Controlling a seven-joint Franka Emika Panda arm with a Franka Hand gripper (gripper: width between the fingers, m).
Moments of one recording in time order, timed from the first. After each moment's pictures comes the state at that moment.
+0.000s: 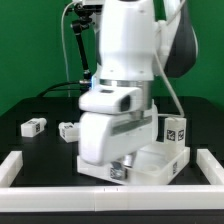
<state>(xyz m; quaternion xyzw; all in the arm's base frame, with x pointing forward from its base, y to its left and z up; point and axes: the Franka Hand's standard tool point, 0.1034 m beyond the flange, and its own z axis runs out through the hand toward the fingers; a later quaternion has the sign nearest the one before) 0.600 -0.002 0.016 0.86 0.50 0.04 0.05</state>
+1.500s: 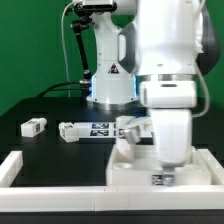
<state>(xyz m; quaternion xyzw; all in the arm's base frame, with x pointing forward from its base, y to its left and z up) 0.642 0.070 0.029 0.74 0.66 0.09 0.08</state>
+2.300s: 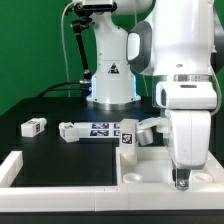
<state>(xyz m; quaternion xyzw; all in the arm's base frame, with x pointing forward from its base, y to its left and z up) 0.647 0.077 0.029 0.73 0.67 0.07 0.08</state>
